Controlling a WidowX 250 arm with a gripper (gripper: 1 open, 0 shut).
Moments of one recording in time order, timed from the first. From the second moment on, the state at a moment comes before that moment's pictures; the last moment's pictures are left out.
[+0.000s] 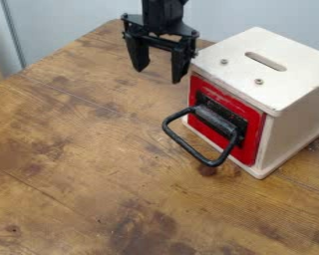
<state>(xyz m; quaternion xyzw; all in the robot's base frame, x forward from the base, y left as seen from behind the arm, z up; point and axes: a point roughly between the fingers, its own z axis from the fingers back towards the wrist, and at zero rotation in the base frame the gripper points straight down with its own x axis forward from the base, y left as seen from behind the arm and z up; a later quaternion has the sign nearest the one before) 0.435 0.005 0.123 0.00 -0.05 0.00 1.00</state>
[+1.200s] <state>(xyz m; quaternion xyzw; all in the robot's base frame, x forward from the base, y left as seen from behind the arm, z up) 0.432 0.005 0.114 0.00 -0.04 0.00 1.00</state>
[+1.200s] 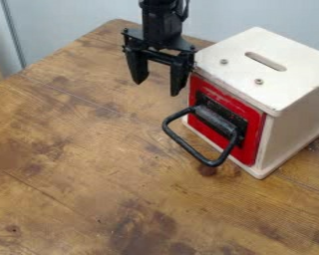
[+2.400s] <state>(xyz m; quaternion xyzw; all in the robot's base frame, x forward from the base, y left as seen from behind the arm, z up) 0.419 0.003 0.194 0.00 -0.08 -0.06 0.99</state>
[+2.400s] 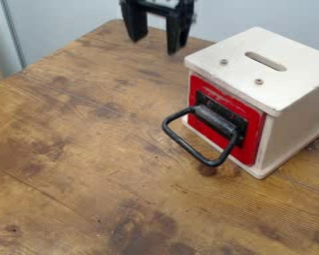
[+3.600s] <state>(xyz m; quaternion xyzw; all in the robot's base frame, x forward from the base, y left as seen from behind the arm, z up) 0.391 -0.006 0.167 -0.01 -0.04 -0.10 0.99</state>
